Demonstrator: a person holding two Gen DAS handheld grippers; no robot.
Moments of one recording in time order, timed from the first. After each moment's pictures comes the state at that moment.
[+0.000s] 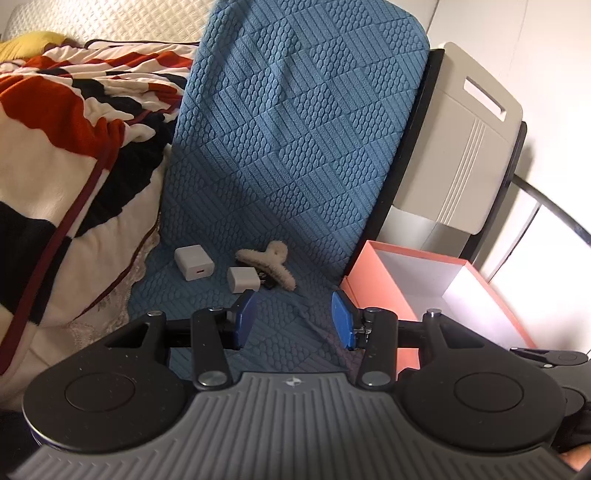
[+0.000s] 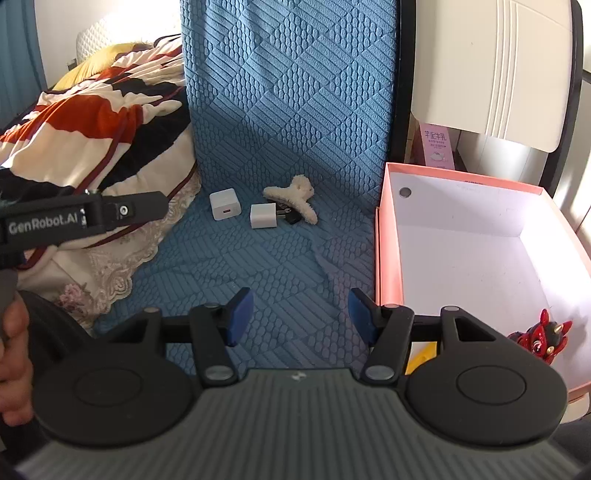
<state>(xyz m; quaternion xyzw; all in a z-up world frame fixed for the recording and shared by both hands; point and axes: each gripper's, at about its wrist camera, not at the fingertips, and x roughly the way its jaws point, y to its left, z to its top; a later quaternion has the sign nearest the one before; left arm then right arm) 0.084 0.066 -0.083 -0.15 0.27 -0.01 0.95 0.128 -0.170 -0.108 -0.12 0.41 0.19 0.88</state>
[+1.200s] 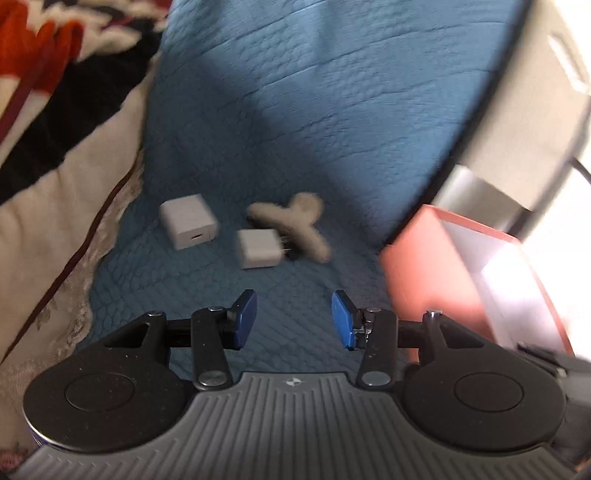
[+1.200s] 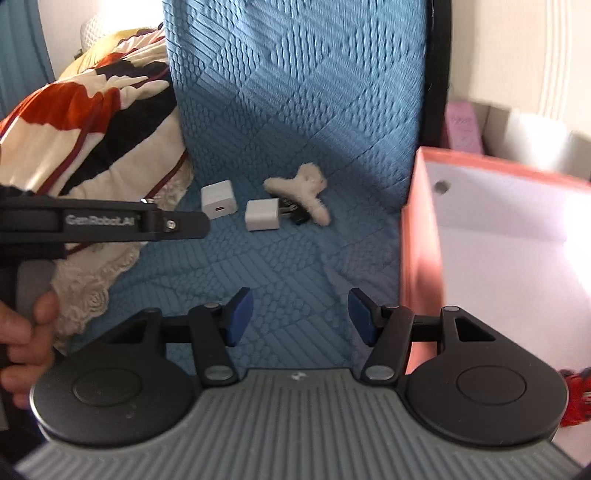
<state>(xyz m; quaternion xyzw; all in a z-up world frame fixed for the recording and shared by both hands) 0.229 0.109 -0.152 -0.20 0.40 0.00 0.89 0.217 -0.152 -0.168 -0.10 0.46 0.22 0.86</state>
